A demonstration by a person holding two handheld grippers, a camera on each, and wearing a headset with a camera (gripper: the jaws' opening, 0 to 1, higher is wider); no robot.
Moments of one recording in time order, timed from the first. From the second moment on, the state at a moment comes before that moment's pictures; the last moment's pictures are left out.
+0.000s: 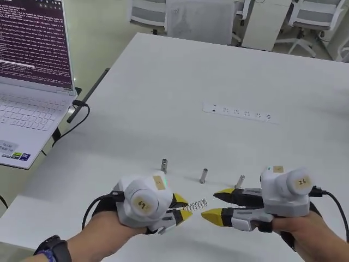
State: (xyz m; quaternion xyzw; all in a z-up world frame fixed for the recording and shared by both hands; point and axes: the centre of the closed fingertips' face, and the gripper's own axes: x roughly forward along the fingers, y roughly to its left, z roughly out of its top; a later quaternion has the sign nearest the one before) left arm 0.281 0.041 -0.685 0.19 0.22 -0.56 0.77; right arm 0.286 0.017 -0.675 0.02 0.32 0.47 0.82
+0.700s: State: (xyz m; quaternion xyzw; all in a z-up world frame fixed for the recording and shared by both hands) left arm 0.272 0.031 -0.683 0.22 0.21 -0.58 0.75; right arm 0.274 0.026 -0.677 0.05 0.33 0.49 0.81
